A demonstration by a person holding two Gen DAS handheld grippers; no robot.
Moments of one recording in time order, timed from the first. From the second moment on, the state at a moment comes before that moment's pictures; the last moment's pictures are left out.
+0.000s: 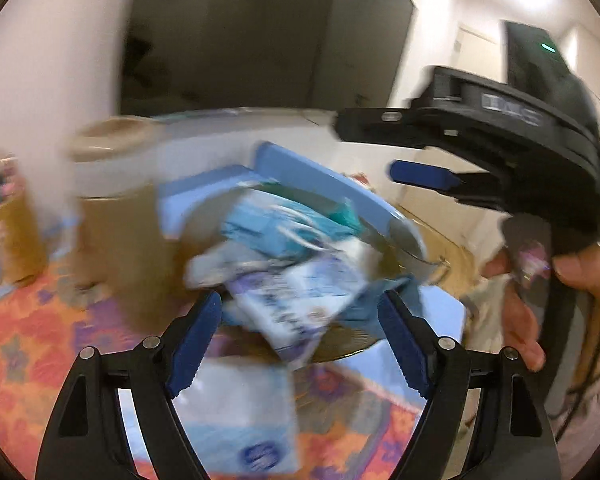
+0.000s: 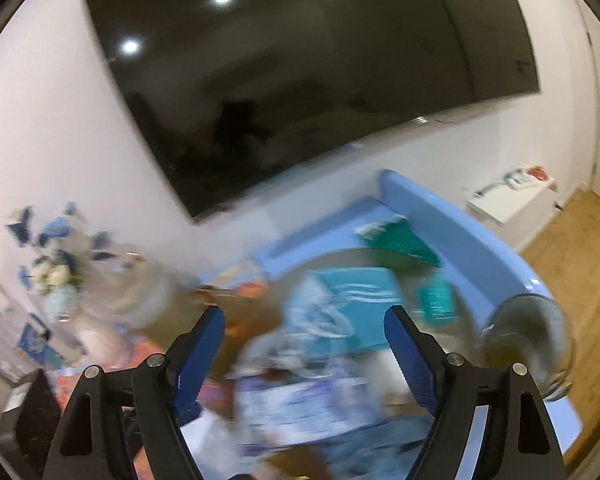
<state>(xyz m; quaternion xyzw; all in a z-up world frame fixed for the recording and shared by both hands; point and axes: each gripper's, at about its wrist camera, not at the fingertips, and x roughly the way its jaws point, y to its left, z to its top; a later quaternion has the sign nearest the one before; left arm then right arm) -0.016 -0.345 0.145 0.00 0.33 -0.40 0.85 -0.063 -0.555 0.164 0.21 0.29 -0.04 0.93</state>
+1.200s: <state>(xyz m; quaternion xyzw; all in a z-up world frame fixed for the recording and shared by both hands) 0.245 0.095 0.045 -0.01 0.44 -0.12 0.89 0.044 -0.112 0.022 0.16 0.35 0.18 0.91</state>
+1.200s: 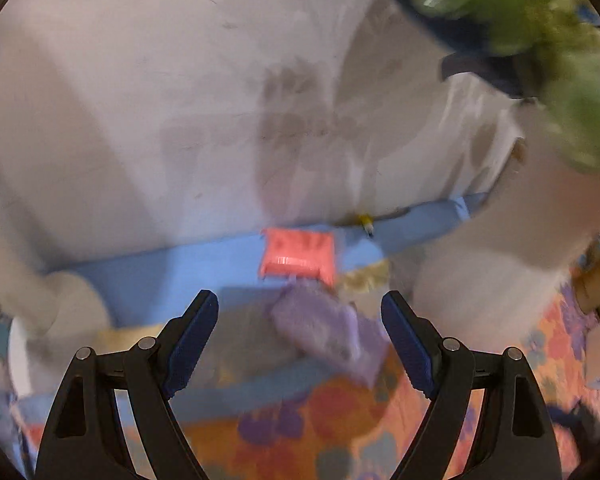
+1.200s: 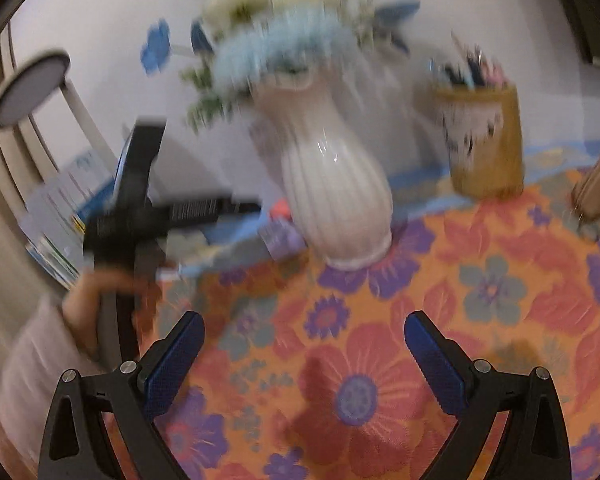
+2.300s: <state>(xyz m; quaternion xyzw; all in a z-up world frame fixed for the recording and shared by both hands) 0.139 0.136 0.029 -0.10 0.46 -0.17 0.86 0.047 -0.120 -0.005 0.19 0.37 0.18 0.89</state>
